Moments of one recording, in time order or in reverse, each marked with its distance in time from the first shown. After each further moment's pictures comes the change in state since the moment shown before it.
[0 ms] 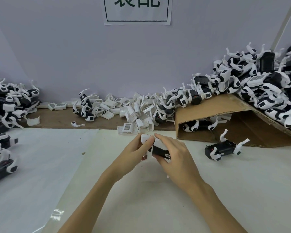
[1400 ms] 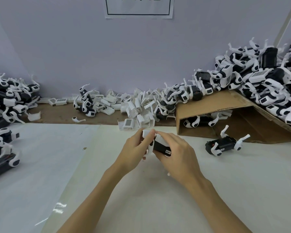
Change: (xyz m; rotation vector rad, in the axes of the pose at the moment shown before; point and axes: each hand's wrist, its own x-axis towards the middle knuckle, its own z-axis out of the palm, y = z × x) left_hand 0.001 -0.003 0.009 0.068 0.141 0.061; right_hand 0.000 -0.007 0.001 -0.120 -0.002 0.022
